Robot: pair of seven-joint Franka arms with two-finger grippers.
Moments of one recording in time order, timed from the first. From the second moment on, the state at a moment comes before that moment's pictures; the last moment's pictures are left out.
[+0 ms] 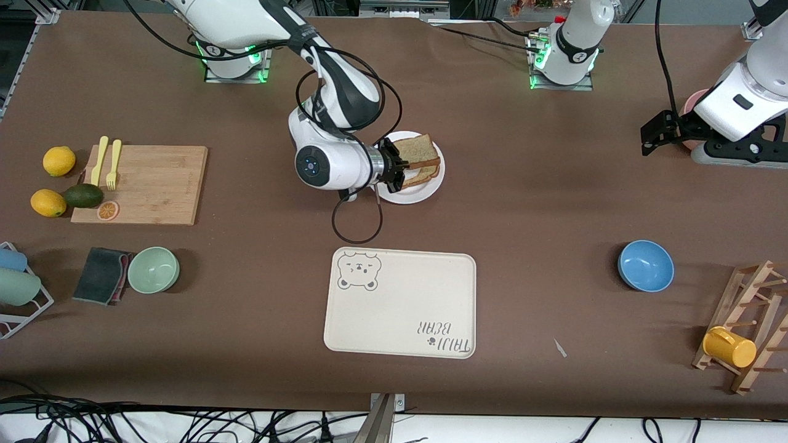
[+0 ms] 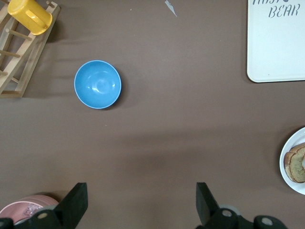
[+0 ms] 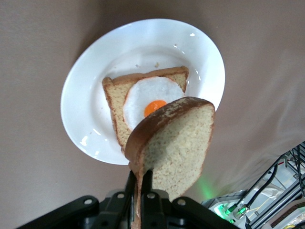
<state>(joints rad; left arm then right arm) -0.07 -0.03 -0.02 -1.68 0.05 1.61 -0.01 0.50 0.63 0.27 -1.59 0.56 2.11 1.81</state>
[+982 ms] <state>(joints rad) -0.07 -0.03 -0.02 -1.68 0.05 1.61 -0.01 0.53 0.65 0.25 -1.61 0.50 2.12 1.85</state>
